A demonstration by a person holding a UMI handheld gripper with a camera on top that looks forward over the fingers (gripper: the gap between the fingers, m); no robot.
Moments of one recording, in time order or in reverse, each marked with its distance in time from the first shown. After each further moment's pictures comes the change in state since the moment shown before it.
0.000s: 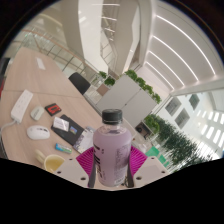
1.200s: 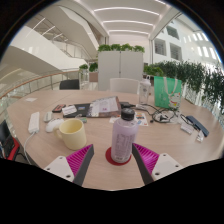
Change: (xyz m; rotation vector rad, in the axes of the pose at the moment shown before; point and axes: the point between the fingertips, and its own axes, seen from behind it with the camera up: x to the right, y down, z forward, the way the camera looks) arm -0.072 0.197 -0.094 -0.219 -0.169 0.722
